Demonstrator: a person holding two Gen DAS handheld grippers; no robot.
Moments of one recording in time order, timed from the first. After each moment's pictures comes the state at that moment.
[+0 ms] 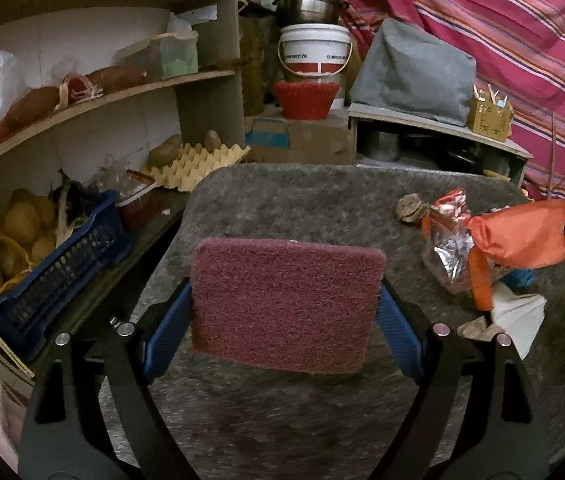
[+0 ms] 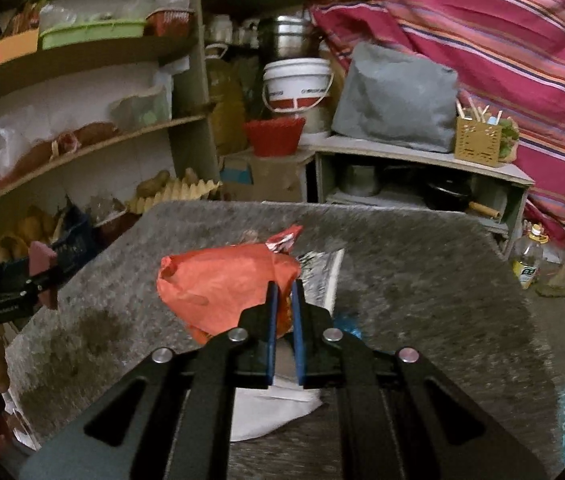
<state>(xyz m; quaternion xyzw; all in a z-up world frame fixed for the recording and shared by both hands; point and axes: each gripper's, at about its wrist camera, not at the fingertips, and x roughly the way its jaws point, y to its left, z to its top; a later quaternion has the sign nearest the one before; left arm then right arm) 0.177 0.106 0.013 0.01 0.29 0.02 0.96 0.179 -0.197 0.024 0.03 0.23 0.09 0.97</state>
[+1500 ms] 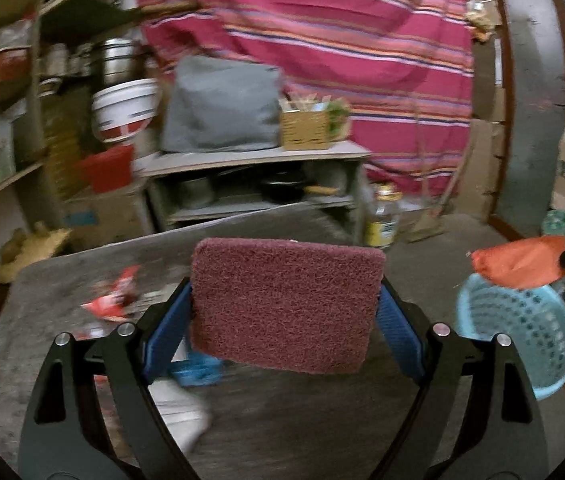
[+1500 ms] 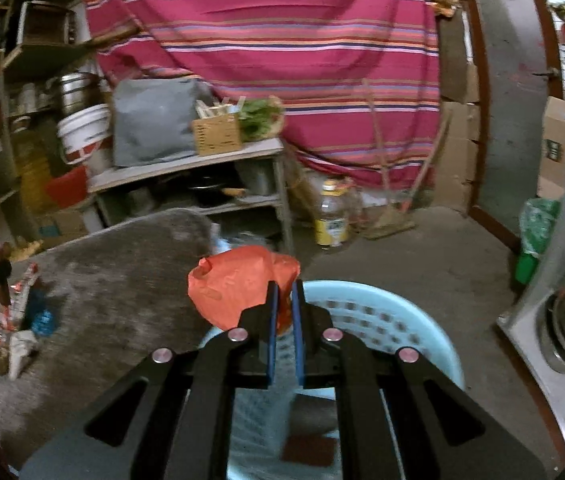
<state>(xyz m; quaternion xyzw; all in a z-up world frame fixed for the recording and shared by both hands) 0.159 -0.252 0.052 0.07 0.23 -0.21 0.95 0.027 -0.535 0.021 0.12 0.24 -0.21 0.94</state>
